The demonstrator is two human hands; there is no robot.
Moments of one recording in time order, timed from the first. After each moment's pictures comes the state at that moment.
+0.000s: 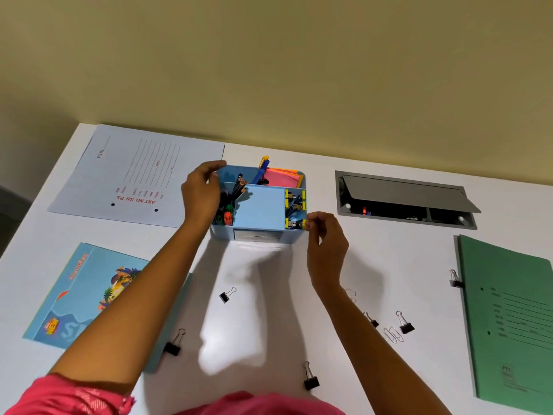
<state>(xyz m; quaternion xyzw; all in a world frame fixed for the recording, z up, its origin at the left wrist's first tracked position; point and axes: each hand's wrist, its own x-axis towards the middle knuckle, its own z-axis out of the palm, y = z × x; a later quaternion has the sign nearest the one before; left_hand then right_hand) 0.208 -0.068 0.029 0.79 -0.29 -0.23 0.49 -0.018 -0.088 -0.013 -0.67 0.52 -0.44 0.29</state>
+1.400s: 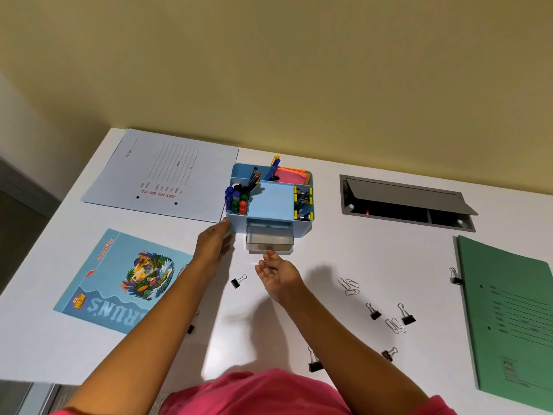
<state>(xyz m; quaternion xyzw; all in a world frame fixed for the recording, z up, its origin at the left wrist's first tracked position) 0.178 0.023 -0.027 0.66 -0.02 -0.50 0.56 0.030 -0.012 -0.039 -0.02 0.52 -0.26 0.81</state>
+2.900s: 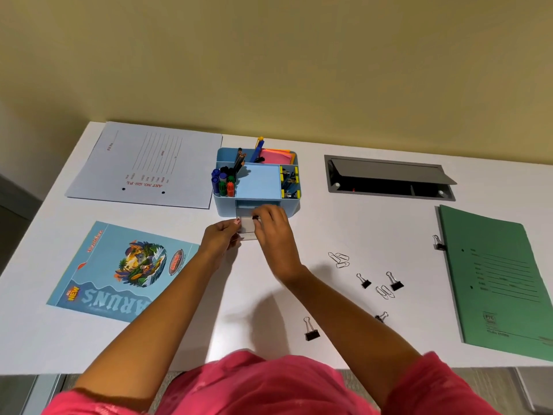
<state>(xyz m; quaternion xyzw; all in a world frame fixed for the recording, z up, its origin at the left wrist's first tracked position) 0.147 0.032 -0.032 0.69 -0.13 -0.52 0.49 0.015 -0.011 -0.023 -0.86 0.37 -0.30 0.20</state>
